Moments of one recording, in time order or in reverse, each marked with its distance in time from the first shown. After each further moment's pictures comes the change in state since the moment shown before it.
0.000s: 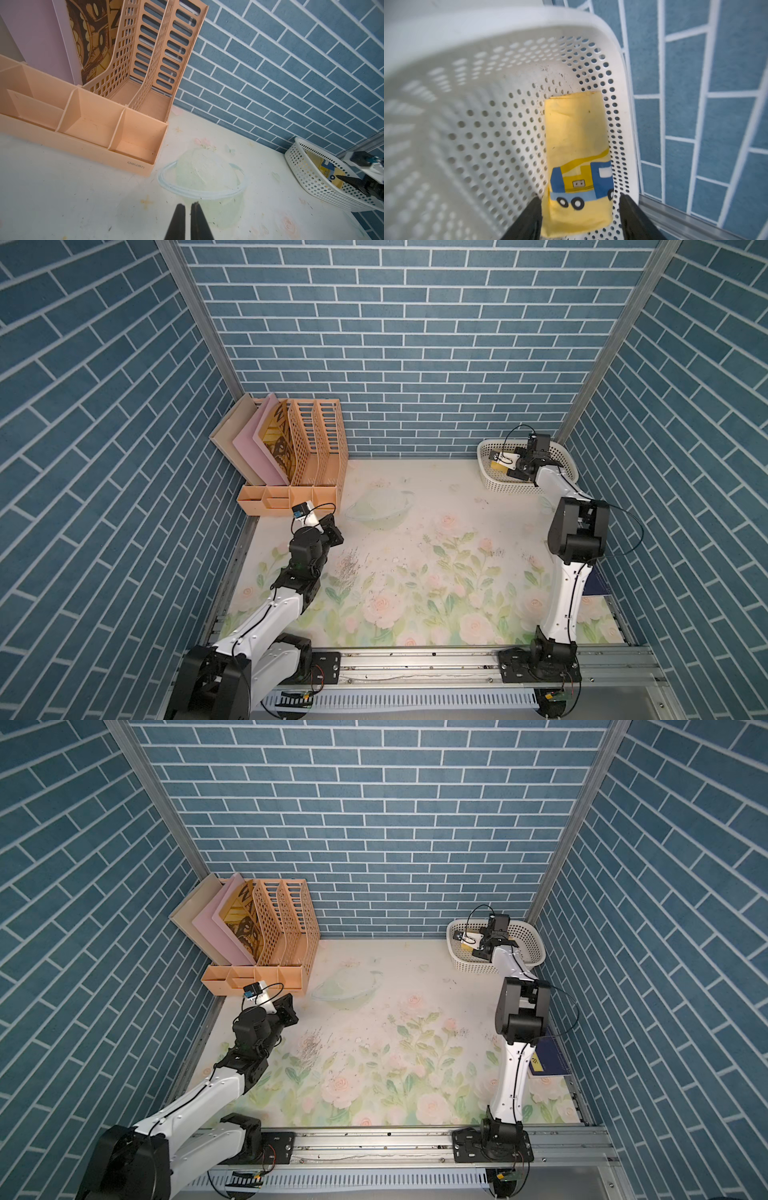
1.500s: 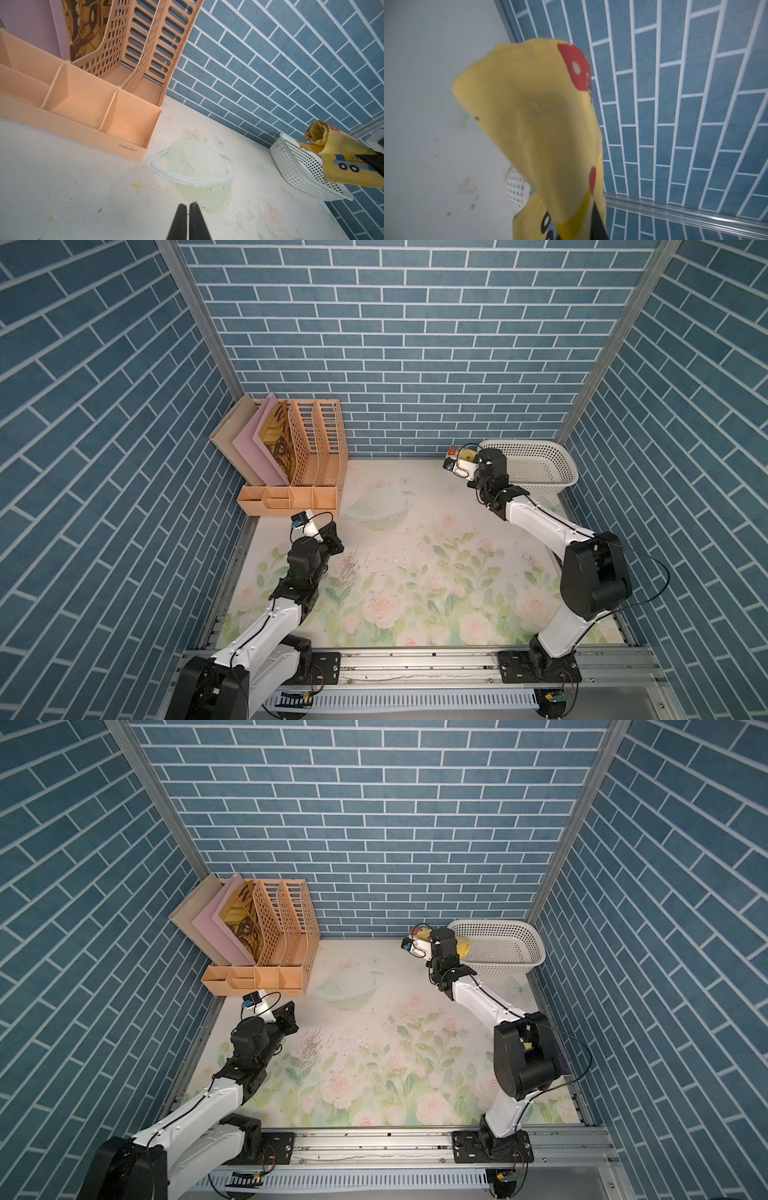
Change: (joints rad) left arm -0.001 -0.060 -0.096 0.042 0.066 -0.067; right arm 0.399 -0.392 -0.453 0.332 0.424 0.060
